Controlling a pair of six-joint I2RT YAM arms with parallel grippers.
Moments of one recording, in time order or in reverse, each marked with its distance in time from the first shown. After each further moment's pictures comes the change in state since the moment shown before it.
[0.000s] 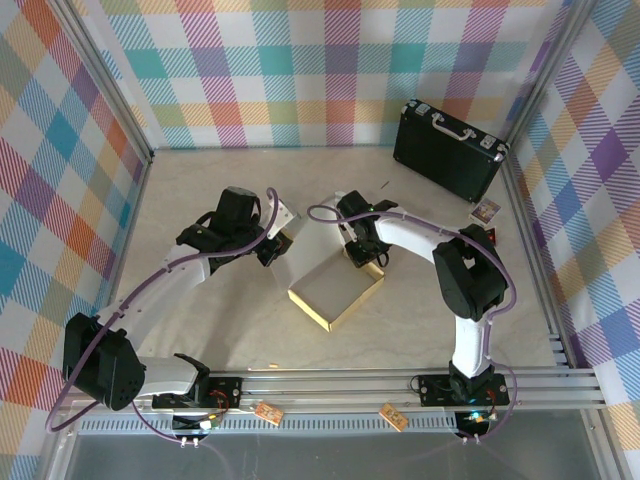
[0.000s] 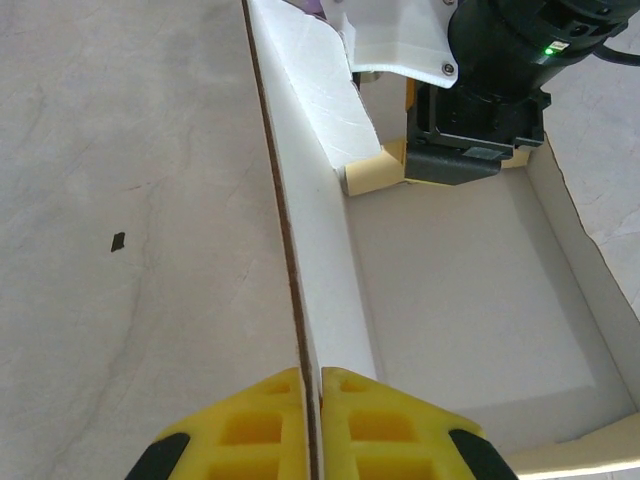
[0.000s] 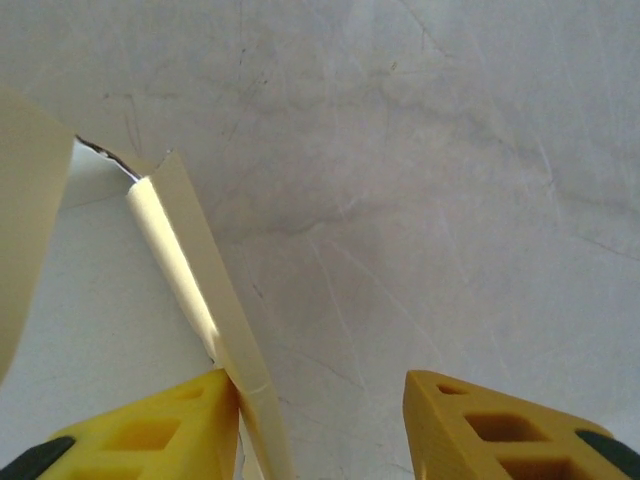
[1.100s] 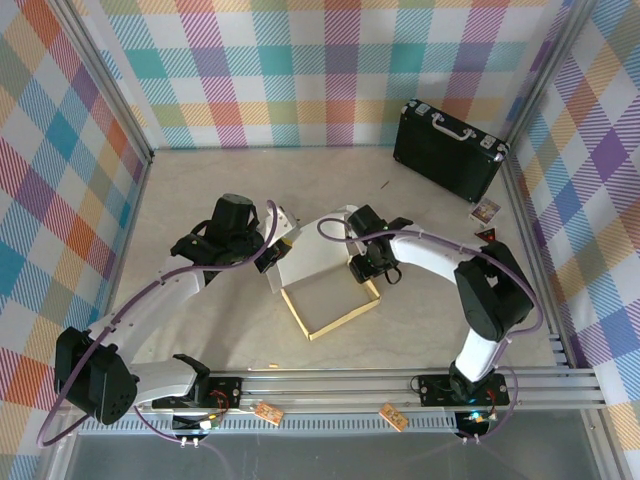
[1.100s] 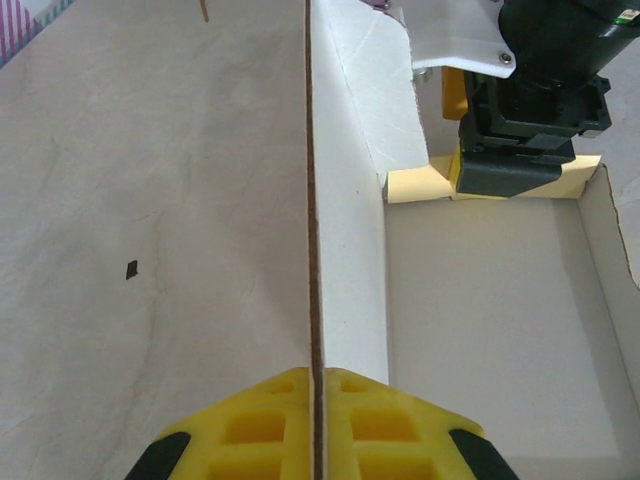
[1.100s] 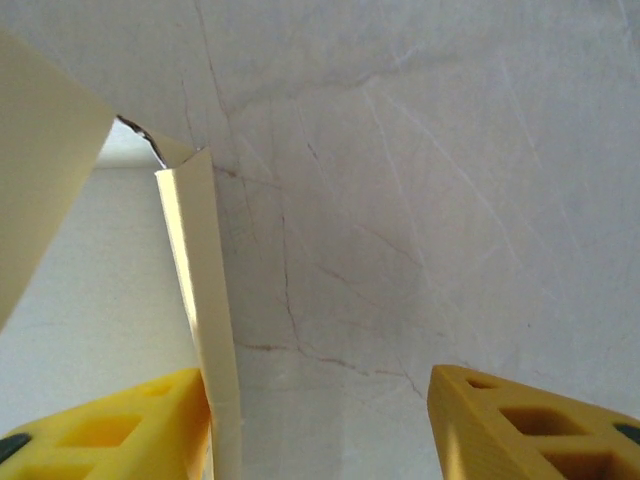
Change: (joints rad) left arm -0.015 -0.077 -0.065 0.041 -0.003 0.109; right arm 0.018 -0.202 -0.248 0.125 -0.077 0.074
